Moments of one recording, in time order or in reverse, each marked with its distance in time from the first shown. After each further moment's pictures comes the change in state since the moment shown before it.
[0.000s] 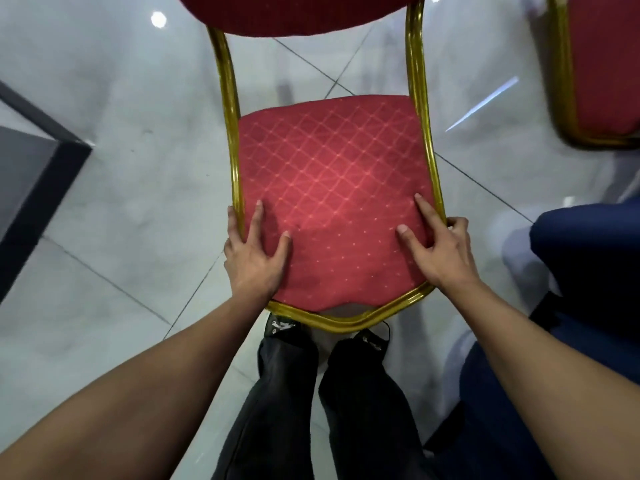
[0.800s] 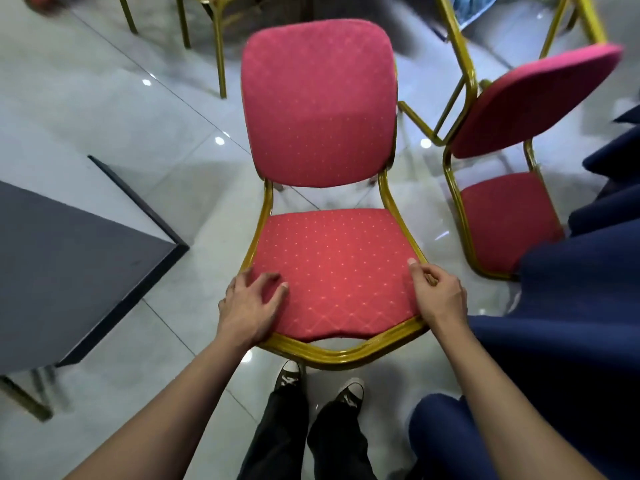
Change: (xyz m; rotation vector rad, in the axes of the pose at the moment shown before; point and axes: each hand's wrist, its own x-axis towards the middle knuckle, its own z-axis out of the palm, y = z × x) left_hand -0.149 0.188 -0.324 0.116 -0.066 0.072; right_hand -0.162 -0.195 -0.295 0.288 0.171 -0.028
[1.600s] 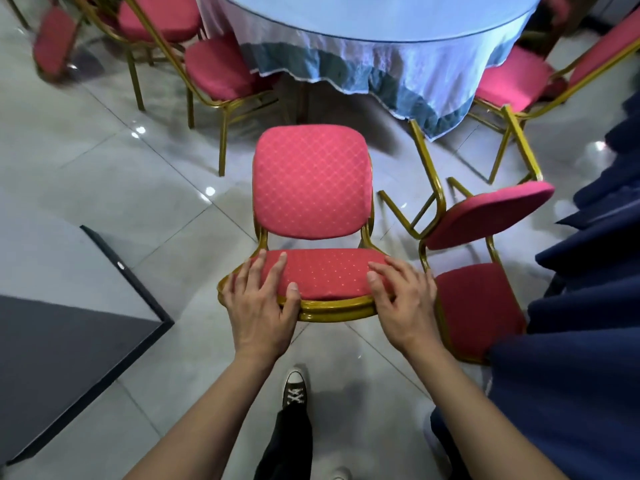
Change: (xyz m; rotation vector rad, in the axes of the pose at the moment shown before) left_hand 0.079 0.141 -0.171 -0.055 0.543 0.236; right_hand 0.052 -0.244 -0.059 -0.233 0.109 -0.563
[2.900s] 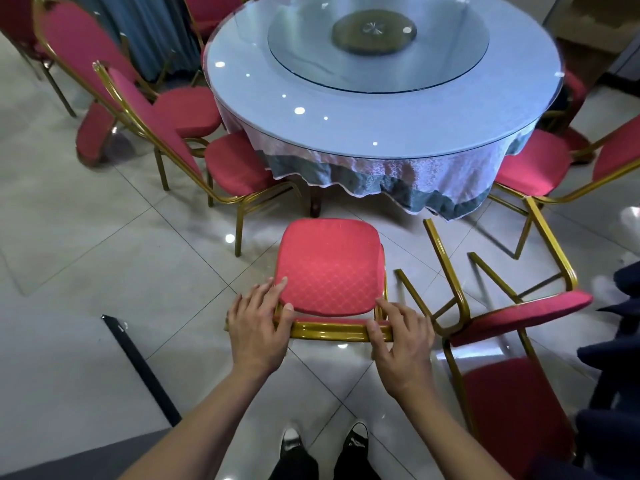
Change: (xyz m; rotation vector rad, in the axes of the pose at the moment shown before) left_hand 0.293 0.041 -0.037 -0.037 -0.013 0.059; right_hand 0.242 -0.061 -0.021 0.108 0.143 -0.003
